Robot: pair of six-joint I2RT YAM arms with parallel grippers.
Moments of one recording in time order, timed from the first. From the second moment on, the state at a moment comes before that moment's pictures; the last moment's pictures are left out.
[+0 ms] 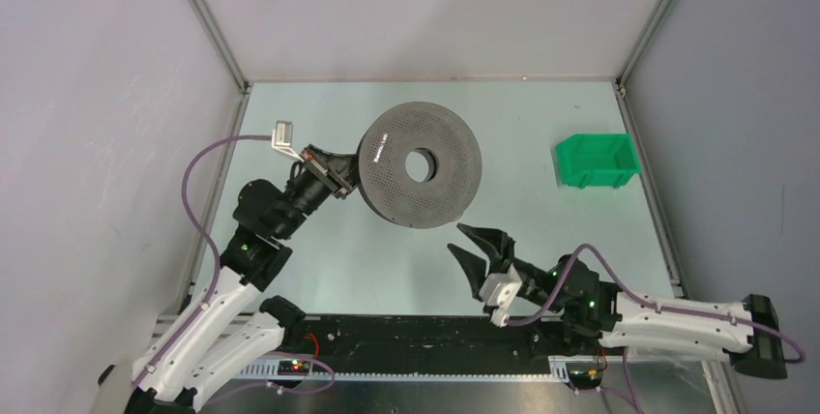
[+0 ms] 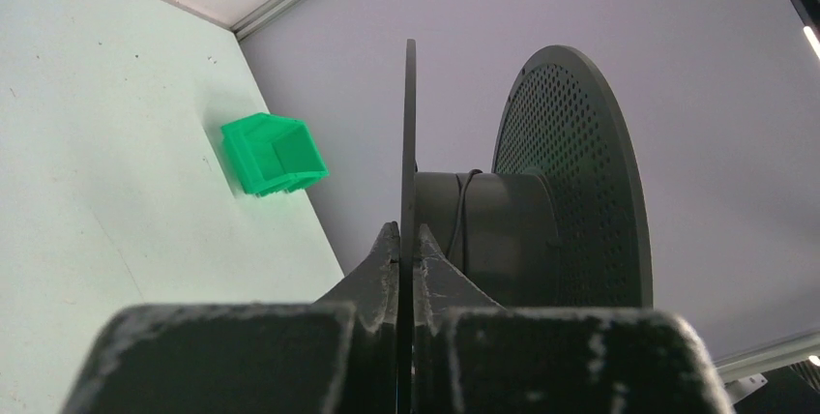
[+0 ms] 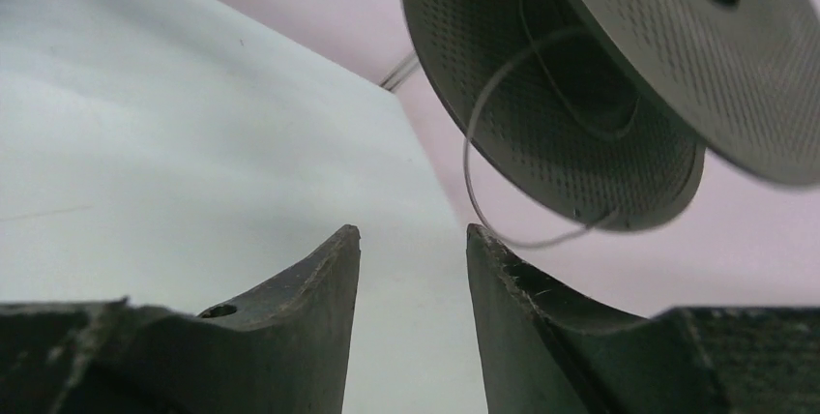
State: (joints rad) left arm -0.53 0.70 0.70 0.20 0.19 -1.12; right arm 1.29 0.50 0.30 0.40 0.14 -0.78
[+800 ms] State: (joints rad) left arm -0.53 0.69 0.66 0.15 0.20 -1.13; right arm 1.49 0.71 0.29 0.71 0.43 -1.25
